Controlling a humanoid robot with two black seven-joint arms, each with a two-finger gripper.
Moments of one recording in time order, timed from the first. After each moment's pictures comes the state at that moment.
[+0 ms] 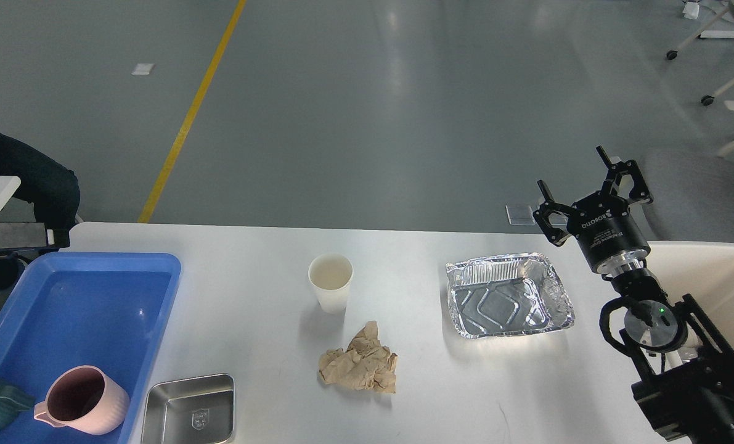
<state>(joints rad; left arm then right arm) -0.53 1.36 -0.76 -1.58 1.10 -0.69 -0.02 0.32 -0.17 1.47 1.09 -0.28 0.36 0.10</state>
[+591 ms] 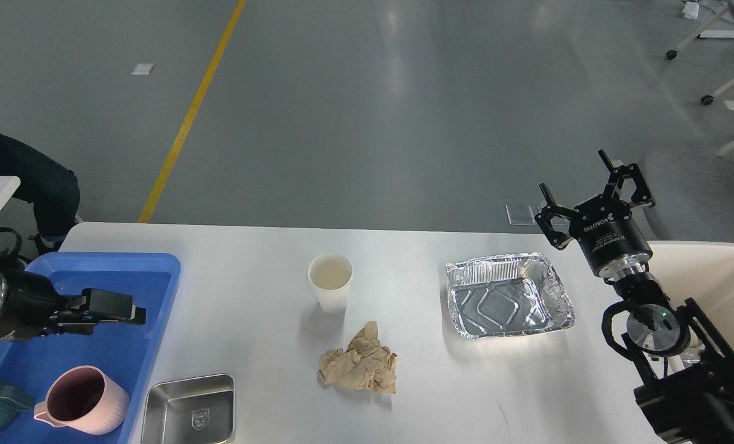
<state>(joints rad) -0.52 0.98 -0.74 -1.49 1.10 -0.90 0.35 0.30 -0.17 1.48 1.10 -0.28 0.36 0.10</state>
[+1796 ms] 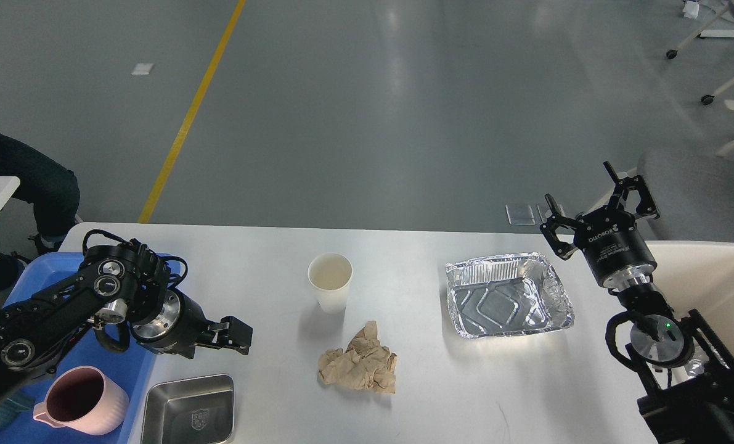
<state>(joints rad) -0.60 0.42 -0.75 -1.29 1.07 -0.96 0.86 0.27 -0.17 1.49 1.10 -0.28 0.36 0.10</state>
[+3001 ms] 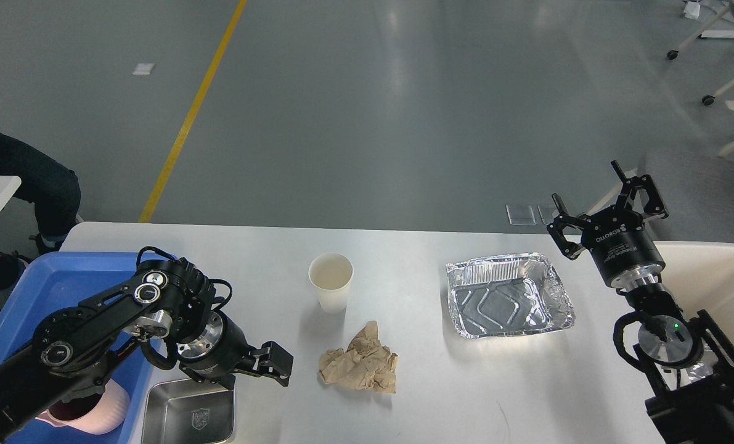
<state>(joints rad) -0.61 0.33 -0.67 -1.30 0.91 -0.96 0.96 0.26 -0.19 1.50 1.11 -0.28 0.36 0.10</state>
